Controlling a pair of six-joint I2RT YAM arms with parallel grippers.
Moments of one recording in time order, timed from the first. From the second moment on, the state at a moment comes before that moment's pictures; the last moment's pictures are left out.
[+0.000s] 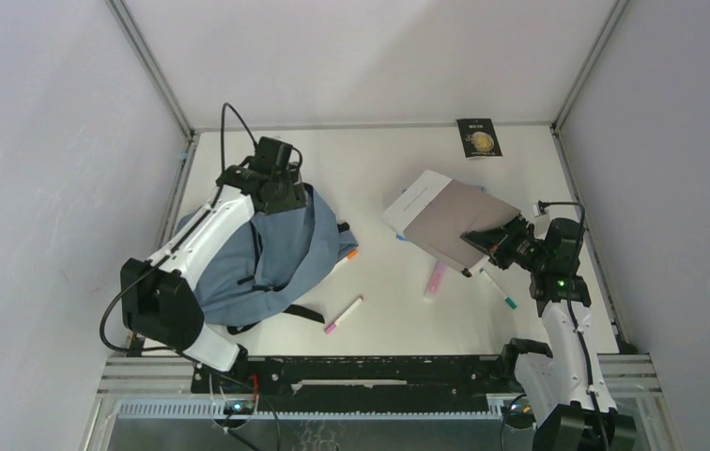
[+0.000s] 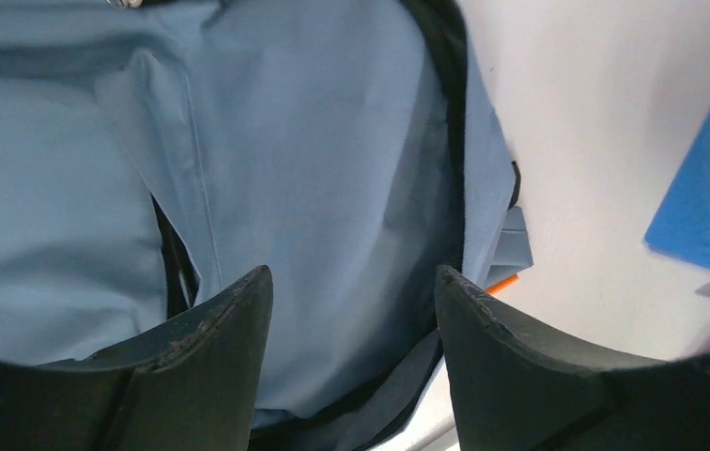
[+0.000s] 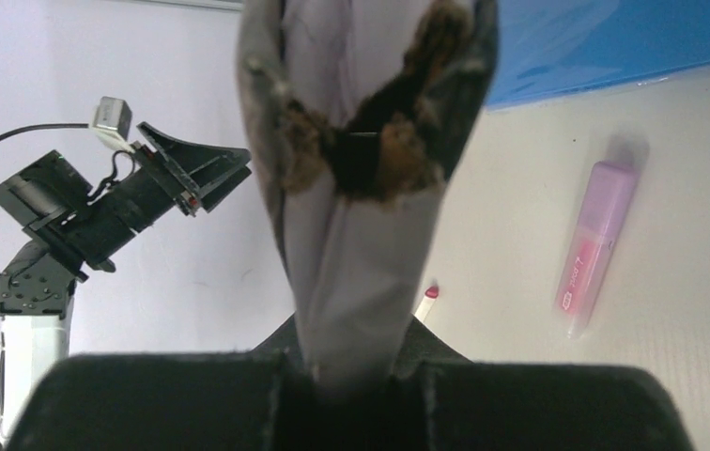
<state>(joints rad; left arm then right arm) -0.37 1.52 1.37 -0.79 -0.23 -0.49 -0.20 0.77 0.50 -0.22 -0.80 0.95</state>
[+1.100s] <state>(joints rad) -0.37 1.79 1.68 -0.79 -0.33 -0.17 -0.19 0.77 0.50 -0.23 -0.79 0.95</state>
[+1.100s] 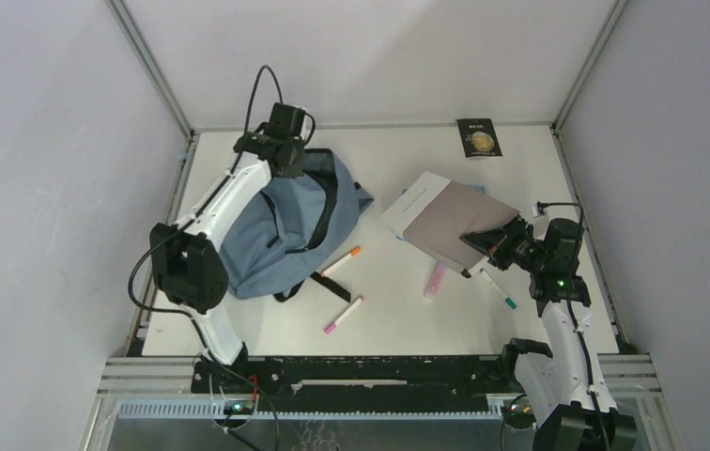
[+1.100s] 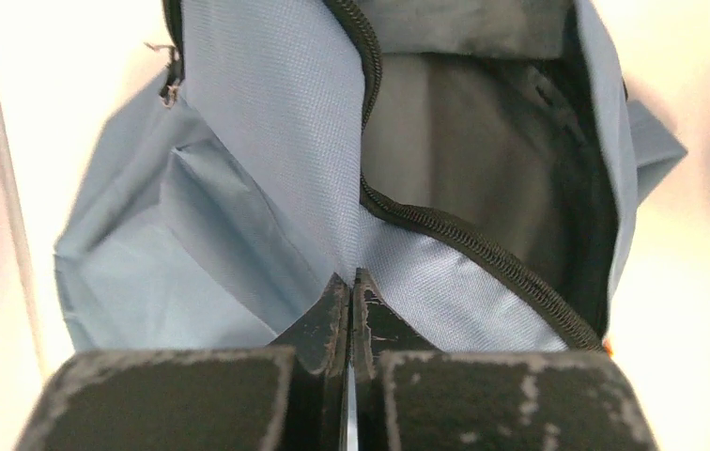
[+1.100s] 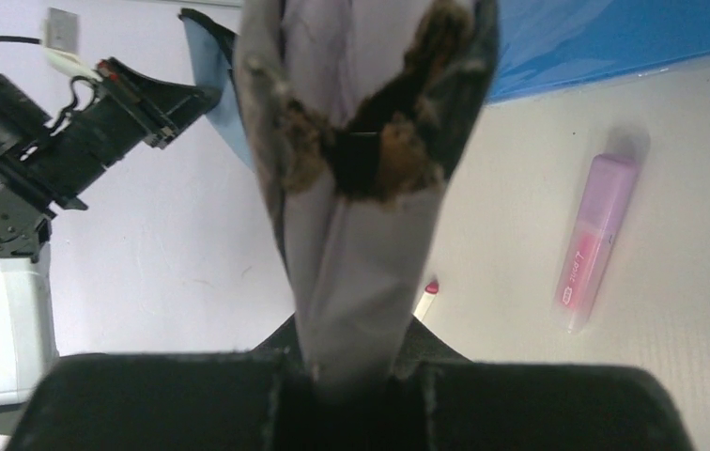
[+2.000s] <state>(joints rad) -0.36 1.30 1.17 -0.34 0.20 0.19 0.13 0.84 0.74 -0.16 -0.74 0.92</state>
